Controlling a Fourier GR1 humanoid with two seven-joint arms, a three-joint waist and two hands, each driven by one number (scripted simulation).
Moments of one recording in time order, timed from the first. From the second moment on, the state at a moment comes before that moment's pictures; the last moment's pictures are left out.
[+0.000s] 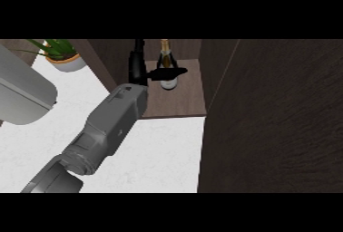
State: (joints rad) left arm -1.14 0.02 -0.29 -0.16 0.67 0.54 -0.62; right arm 0.30 -0.15 0.37 -2.50 -0.08 0.10 0.31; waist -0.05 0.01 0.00
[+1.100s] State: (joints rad) left arm -0.83 0.04 -0.36 -0.73 0.63 0.49 -0.57; right arm 0.29 -0.16 0.36 -2.51 -0.08 0.05 0.35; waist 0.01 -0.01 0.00
